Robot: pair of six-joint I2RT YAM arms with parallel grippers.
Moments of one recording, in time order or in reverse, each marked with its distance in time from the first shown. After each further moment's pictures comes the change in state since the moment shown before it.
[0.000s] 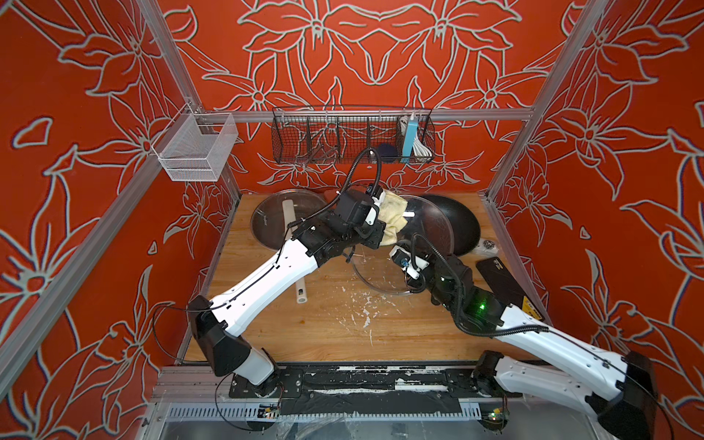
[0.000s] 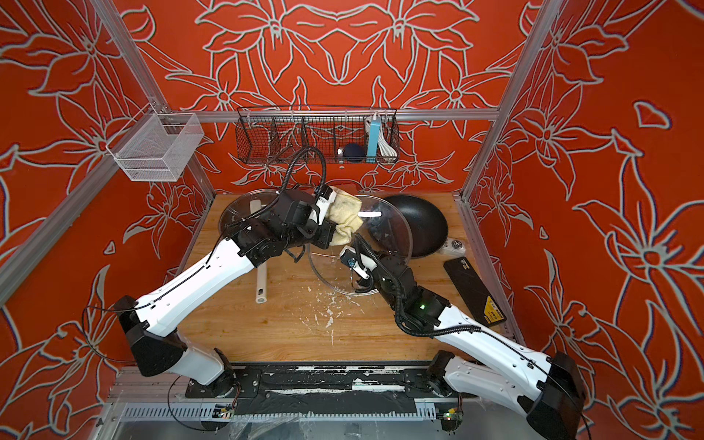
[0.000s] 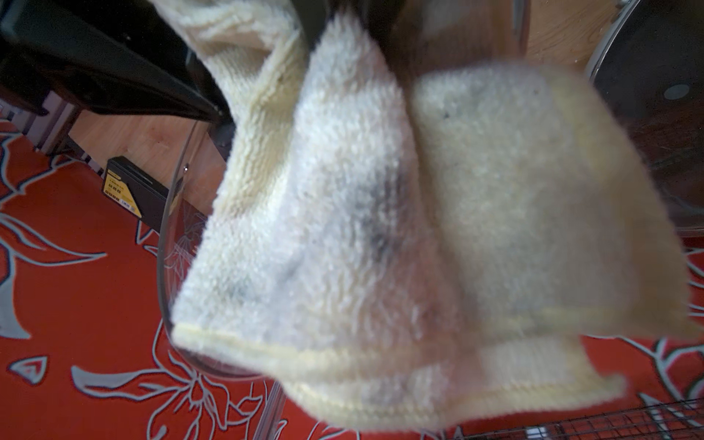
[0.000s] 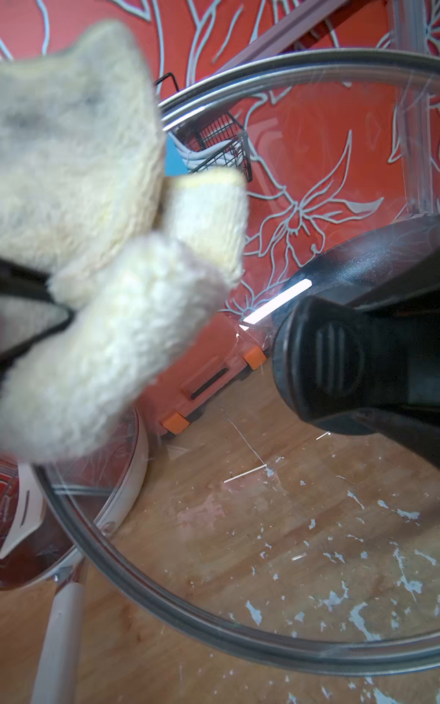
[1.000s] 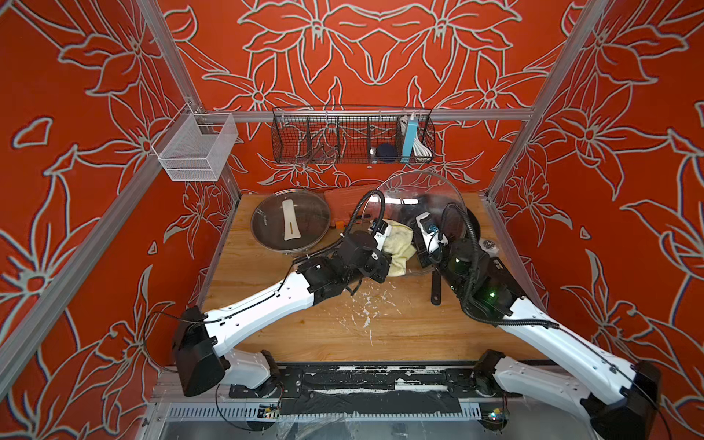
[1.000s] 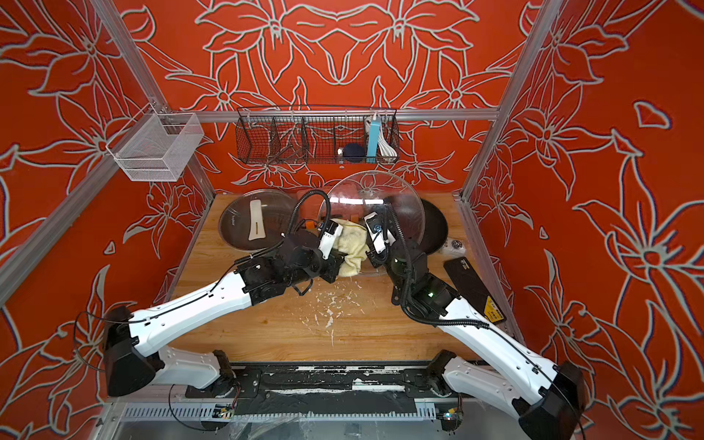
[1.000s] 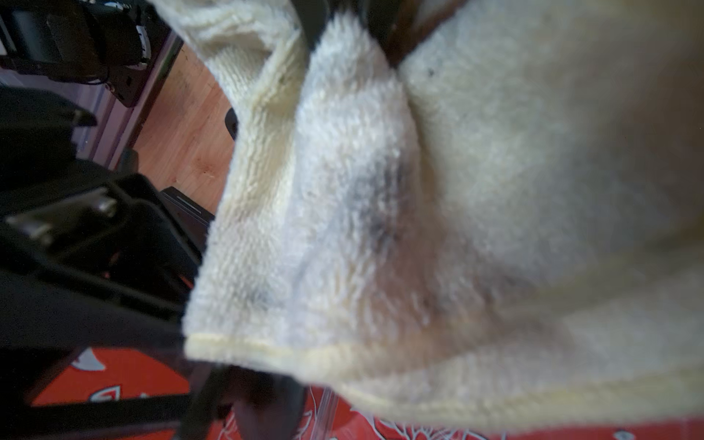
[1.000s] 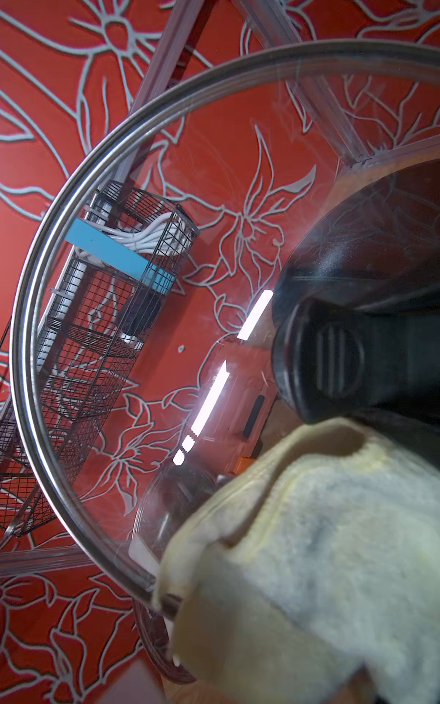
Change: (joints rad) left arm -0.166 -0.114 -0.404 0.328 0.008 -0.090; right arm -0.122 0.020 0.127 -0.003 -0.002 0.353
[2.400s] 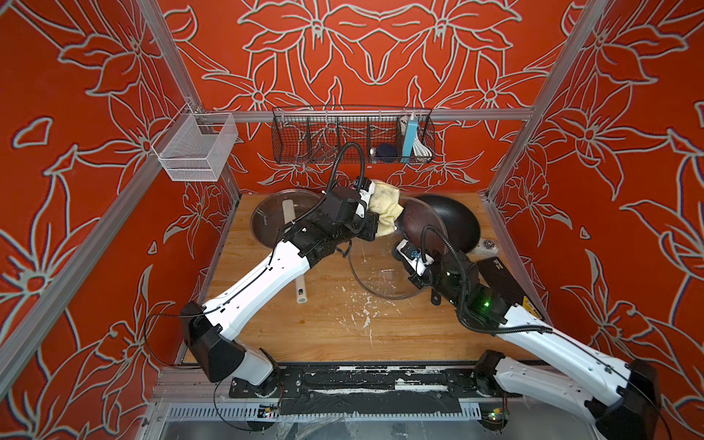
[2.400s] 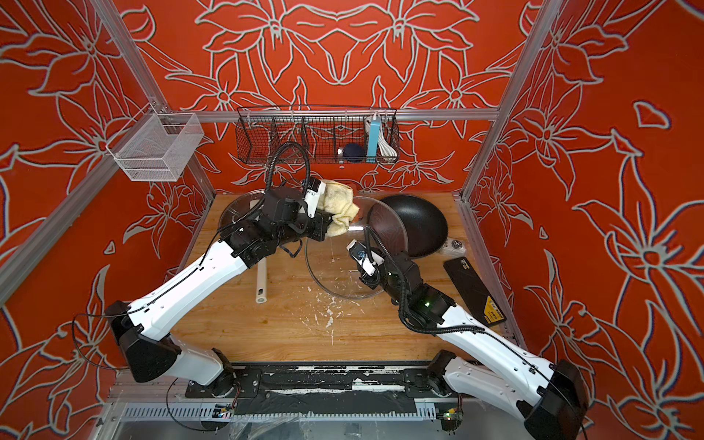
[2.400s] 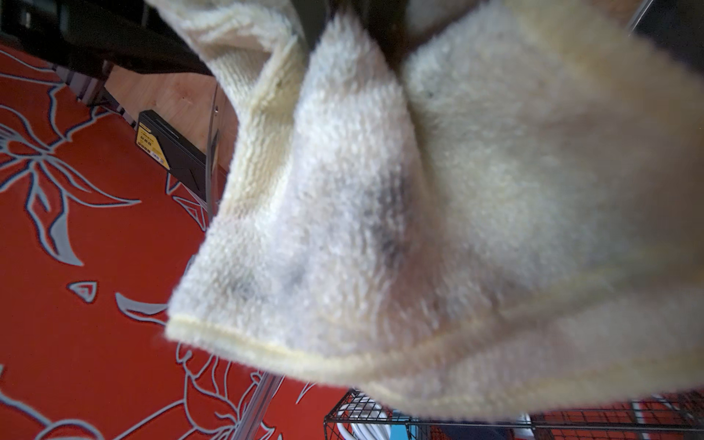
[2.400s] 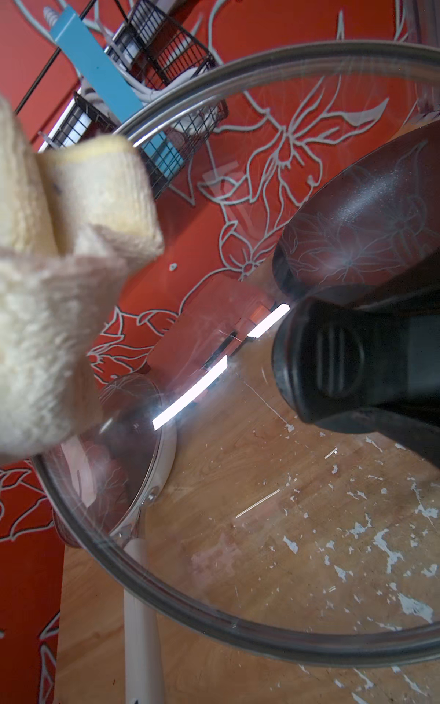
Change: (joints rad) left arm 0.229 0.106 0.380 -0.207 0.100 0.058; right arm 0.064 -0.034 -0.129 -0.023 -0.197 -0.196
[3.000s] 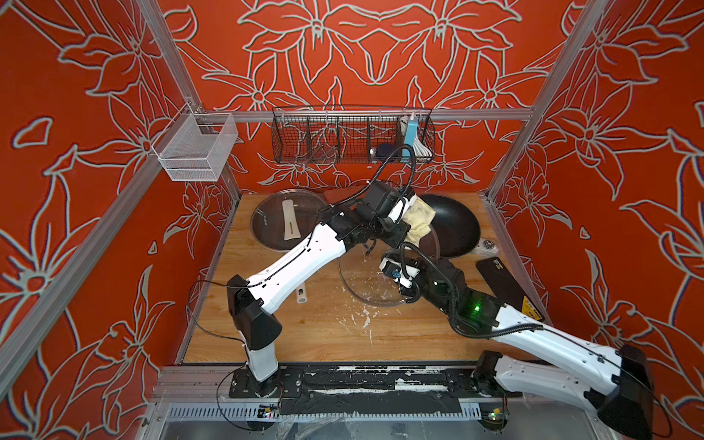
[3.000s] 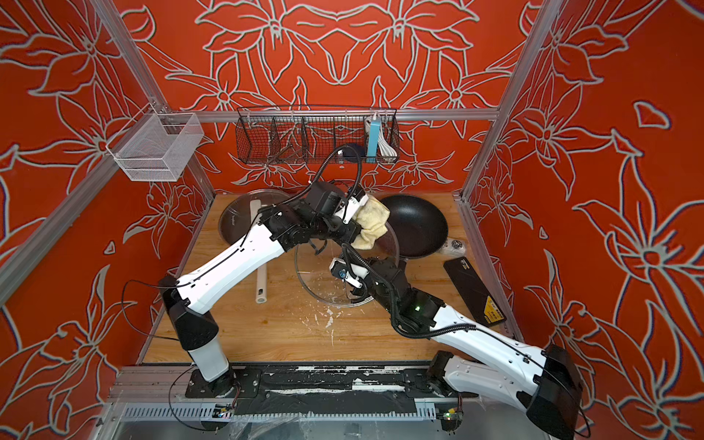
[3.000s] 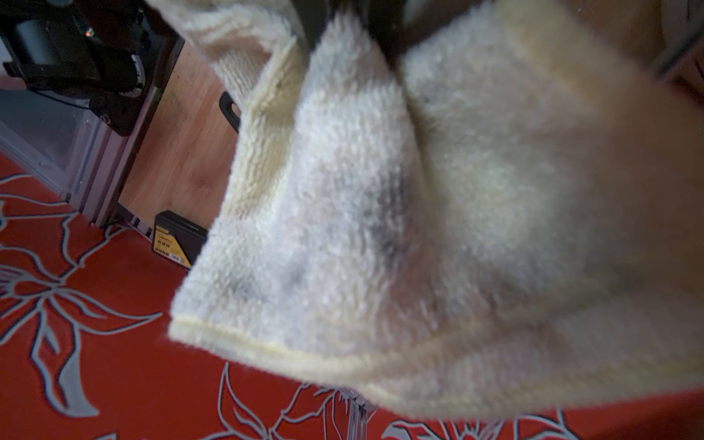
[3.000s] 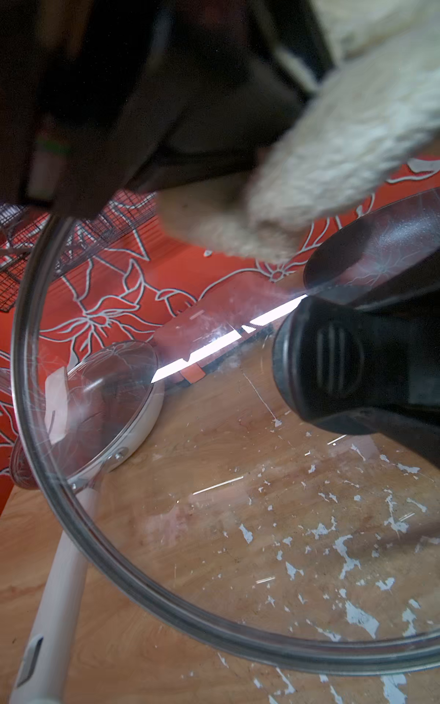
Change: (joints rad) left arm -0.128 0.311 0.379 -0.315 0.076 0.178; right arm 0.135 0.059 -0.001 0.001 0.096 -0.234
